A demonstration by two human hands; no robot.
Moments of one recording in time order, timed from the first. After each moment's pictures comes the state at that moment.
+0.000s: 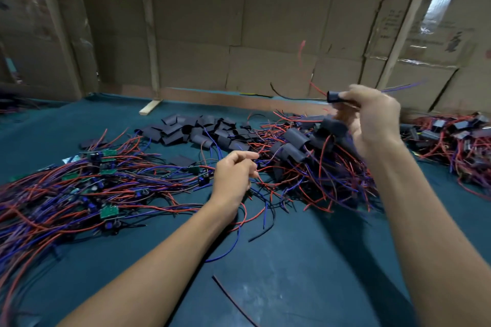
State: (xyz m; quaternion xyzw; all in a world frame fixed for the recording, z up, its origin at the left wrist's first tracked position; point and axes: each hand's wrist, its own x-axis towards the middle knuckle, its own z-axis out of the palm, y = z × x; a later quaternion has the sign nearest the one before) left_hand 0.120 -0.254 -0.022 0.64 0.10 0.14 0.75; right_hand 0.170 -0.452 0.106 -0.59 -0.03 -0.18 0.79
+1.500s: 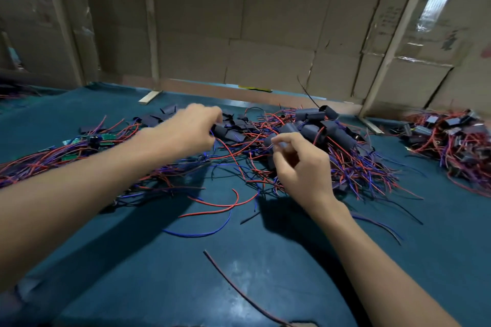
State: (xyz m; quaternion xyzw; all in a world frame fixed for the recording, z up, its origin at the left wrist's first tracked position) left_hand 0.118 -0.168 0.055 0.99 -0.04 0.13 0.07; right_hand 0.118 -0.410 -0.008 -0.79 -0.29 -0.40 0.38
